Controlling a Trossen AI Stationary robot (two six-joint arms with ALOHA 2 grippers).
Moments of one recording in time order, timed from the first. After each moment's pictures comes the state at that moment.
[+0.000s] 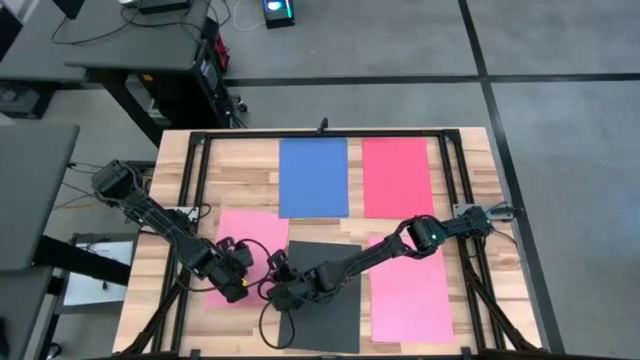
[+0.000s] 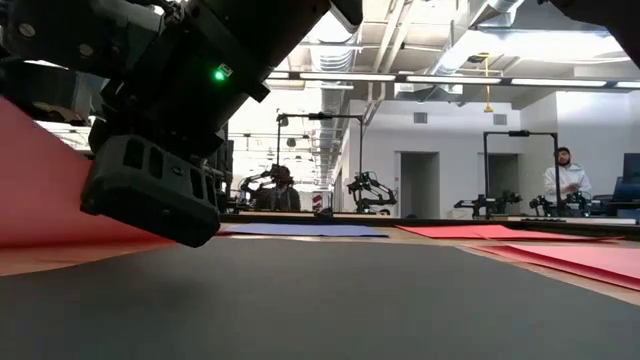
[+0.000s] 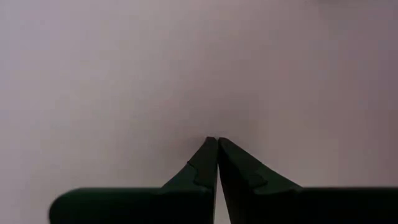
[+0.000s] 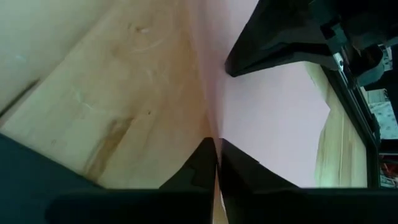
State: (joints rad) left arm -0.70 1.38 0.54 -0.46 -0.26 -1.05; right arm 0.36 2.56 2.11 -0.36 0.54 -0.53
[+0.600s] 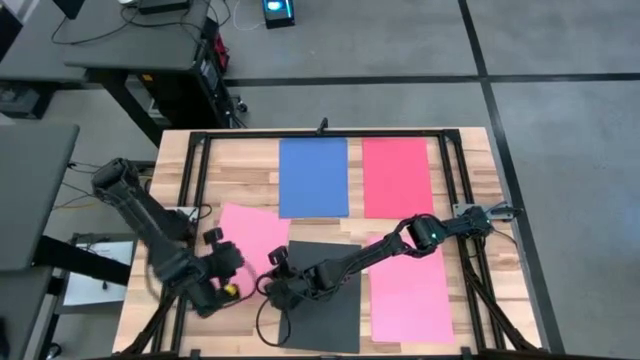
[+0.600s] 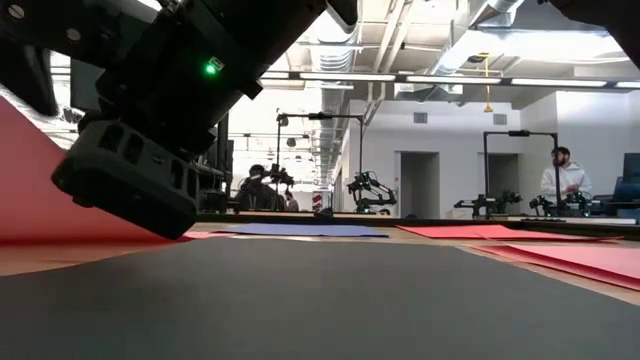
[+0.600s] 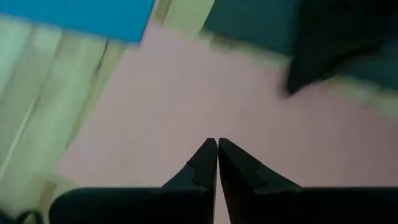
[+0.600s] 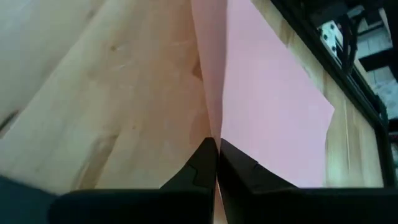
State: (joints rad) left arm -0.81 1.35 1.01 -1.12 -0.57 -1.08; right arm 0.36 2.55 2.11 -0.33 0.54 -0.44
